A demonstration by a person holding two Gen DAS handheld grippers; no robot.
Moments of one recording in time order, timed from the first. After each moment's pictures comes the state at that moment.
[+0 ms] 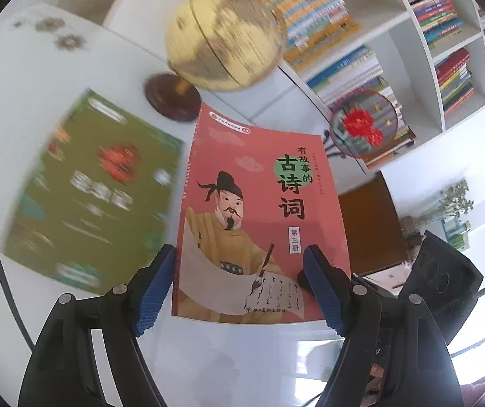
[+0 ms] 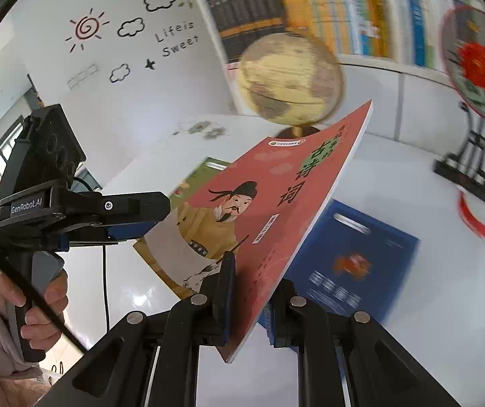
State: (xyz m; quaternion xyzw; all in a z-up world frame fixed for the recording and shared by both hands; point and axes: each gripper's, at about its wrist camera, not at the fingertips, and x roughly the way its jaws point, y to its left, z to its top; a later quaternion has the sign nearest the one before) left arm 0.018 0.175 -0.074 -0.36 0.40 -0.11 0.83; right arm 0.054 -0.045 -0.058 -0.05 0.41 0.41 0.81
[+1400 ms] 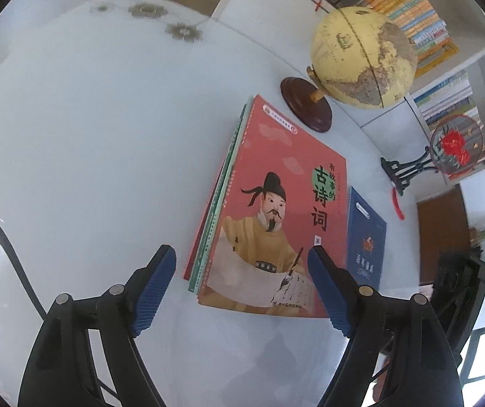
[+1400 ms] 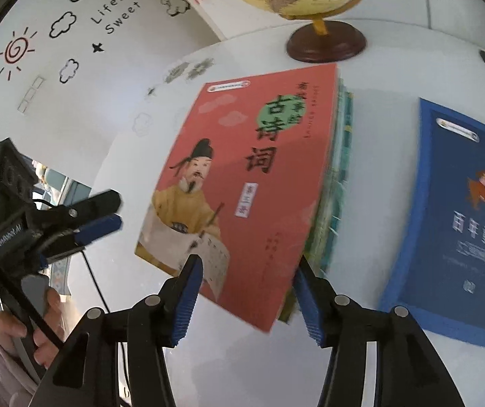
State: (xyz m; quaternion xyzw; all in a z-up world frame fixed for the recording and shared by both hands) left arm 0.010 0.291 -0.121 -0.31 0.49 0.03 0.81; right arm 0.063 0.075 -0.150 0.04 0.58 0.34 0.74
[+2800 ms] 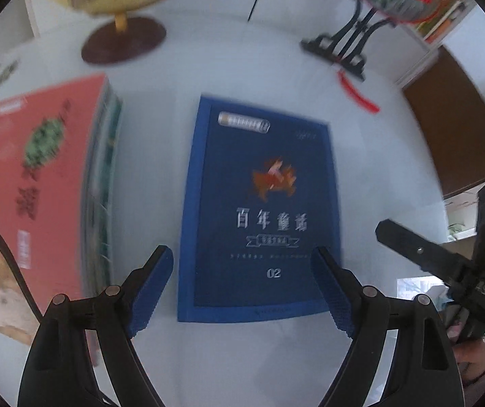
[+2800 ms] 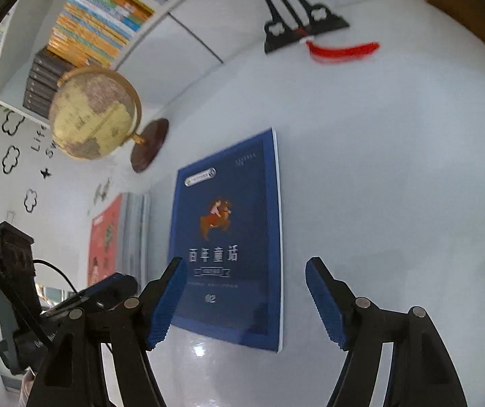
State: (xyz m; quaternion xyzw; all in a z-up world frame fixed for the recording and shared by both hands) left arm 0.116 0.020 -0.149 -0.13 0.57 -0.07 0.81; right arm 0.123 -0.194 -0.159 0.21 0.55 0.20 0.78
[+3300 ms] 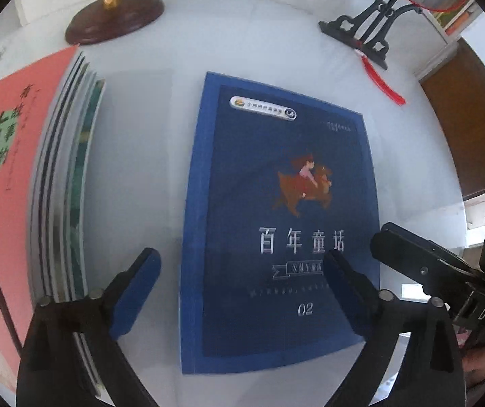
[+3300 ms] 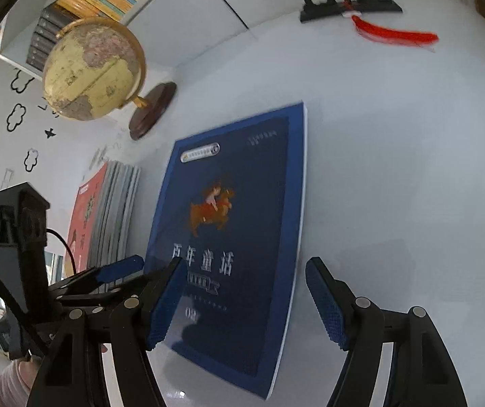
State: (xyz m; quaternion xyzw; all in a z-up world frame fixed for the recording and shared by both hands) left arm 0.139 0.024 -0.183 -0.13 0.58 -0.07 0.80; right arm 0.147 -0.166 -0.200 0.16 0.56 0.25 0.77
